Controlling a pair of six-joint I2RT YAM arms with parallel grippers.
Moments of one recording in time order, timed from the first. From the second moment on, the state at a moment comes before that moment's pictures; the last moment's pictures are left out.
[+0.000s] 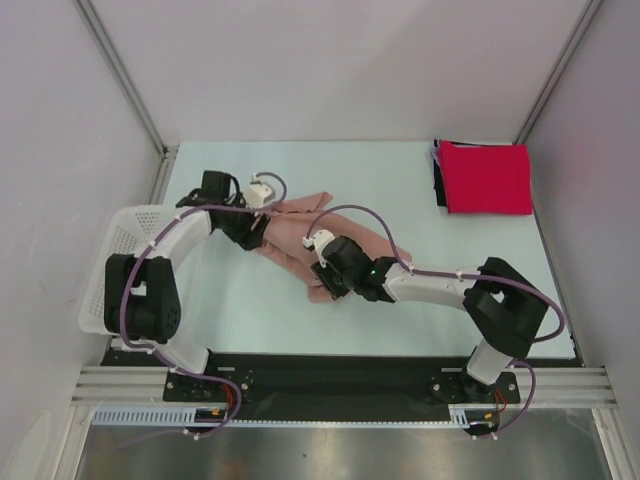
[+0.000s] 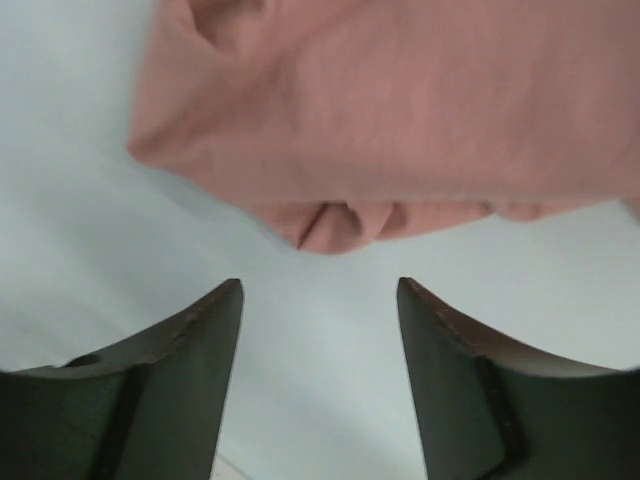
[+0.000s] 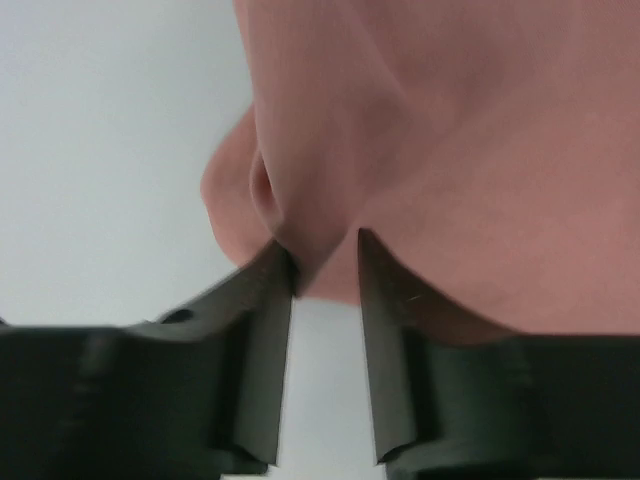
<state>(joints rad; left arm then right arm) -0.11 1.61 1.18 -0.57 0.40 0.55 0.97 1.64 0.96 -0.10 0.11 0.12</state>
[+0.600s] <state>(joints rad) -0.29 1.73 1.00 -0.31 0.17 0.65 0.84 1.55 0.93 -0.06 -0.06 0.23</state>
